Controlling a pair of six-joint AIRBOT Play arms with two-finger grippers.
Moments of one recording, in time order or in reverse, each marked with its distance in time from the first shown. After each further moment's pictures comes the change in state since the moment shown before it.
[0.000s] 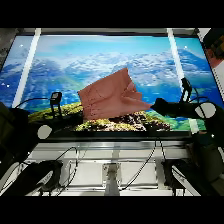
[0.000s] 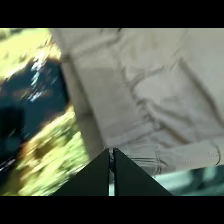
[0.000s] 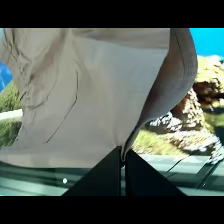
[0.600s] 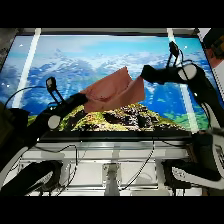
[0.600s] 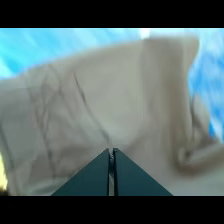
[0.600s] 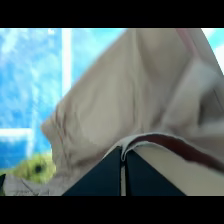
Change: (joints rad) left arm -0.017 -0.269 0.164 -0.017 0.477 -0.202; right arm 0.130 -0.537 0.552 0.011 -0.195 -0.075
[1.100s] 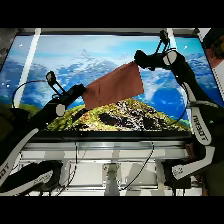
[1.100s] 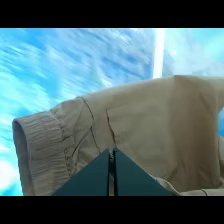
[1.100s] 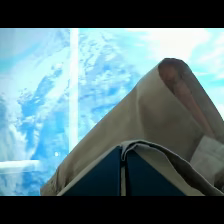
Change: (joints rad) left arm 0.061 -0.215 0.084 0.000 0.132 -0.061; right arm 0.005 -0.332 0.306 0.004 -0.113 0.035
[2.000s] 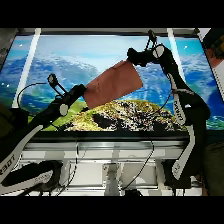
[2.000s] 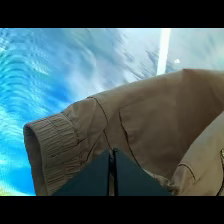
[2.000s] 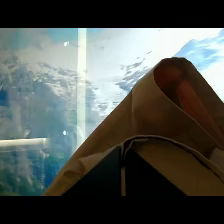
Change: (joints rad) left arm 0.005 -0.080 0.003 0.000 0.070 -0.047; right arm 0.003 -0.350 0.422 0.043 0.167 -0.002
